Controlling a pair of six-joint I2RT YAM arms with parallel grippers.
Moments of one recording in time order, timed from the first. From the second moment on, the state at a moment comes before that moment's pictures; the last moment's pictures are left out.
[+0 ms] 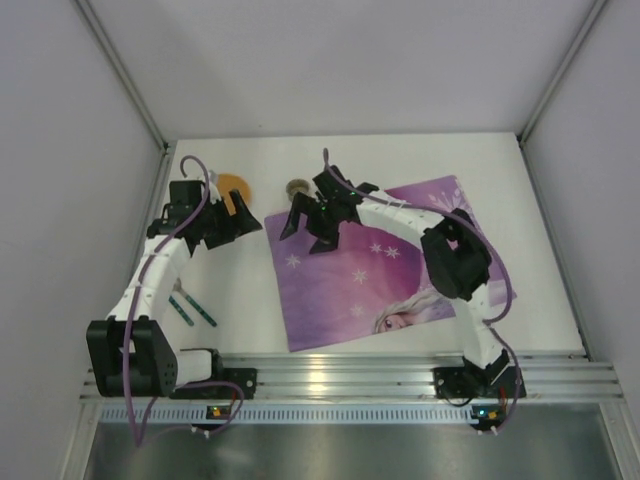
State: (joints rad) left arm 0.01 1.28 1.00 -0.53 0.35 -0.40; right arm 0.74 2.19 1.77 -0.50 -0.42 0.98
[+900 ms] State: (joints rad) left arm -0.36 1.45 1.00 -0.47 0.31 -0.42; right arm 0.52 1.73 1.00 -0.58 -0.17 0.74
